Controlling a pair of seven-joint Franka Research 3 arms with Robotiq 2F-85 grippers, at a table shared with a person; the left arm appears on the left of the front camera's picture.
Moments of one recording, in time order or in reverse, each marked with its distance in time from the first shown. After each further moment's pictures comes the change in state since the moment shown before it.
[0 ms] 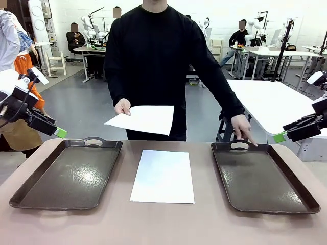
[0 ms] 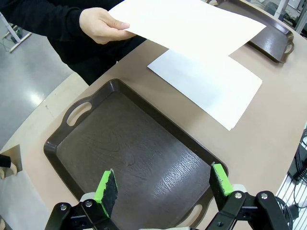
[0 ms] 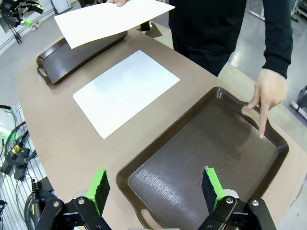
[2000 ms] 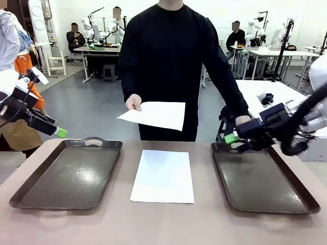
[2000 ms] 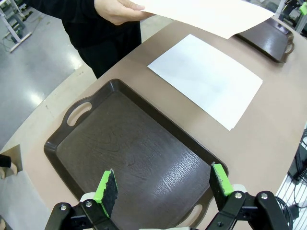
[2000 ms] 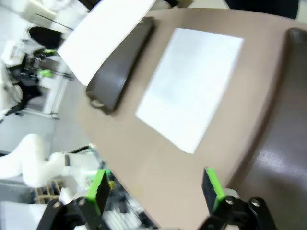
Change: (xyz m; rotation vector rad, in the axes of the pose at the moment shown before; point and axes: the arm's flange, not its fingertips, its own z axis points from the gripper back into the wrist) left arm 0.000 0.000 0.000 0.001 0.000 -0.001; right arm 0.031 0.029 -0.119 0.376 0.138 -0.602
